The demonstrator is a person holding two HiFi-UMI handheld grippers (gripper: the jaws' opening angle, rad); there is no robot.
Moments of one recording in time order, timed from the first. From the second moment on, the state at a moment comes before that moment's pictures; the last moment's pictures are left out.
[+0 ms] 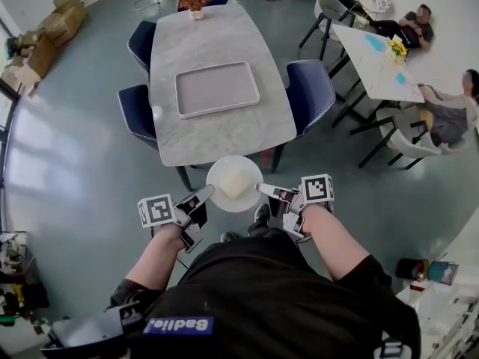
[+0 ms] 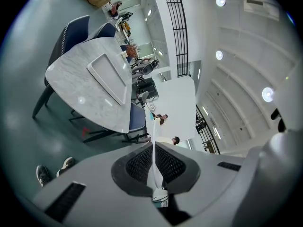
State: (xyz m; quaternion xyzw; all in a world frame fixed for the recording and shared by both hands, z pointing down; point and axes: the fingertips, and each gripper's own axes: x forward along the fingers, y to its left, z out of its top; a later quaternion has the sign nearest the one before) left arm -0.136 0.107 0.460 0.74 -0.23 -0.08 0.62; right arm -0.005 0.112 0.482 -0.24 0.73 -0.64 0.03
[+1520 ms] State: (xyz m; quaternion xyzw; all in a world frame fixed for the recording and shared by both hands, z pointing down) left arm -0.078 -0.159 0.510 0.67 -0.36 -0.16 0.64; right arm 0.058 -0.189 0.524 -0.15 0.72 -0.67 0.00
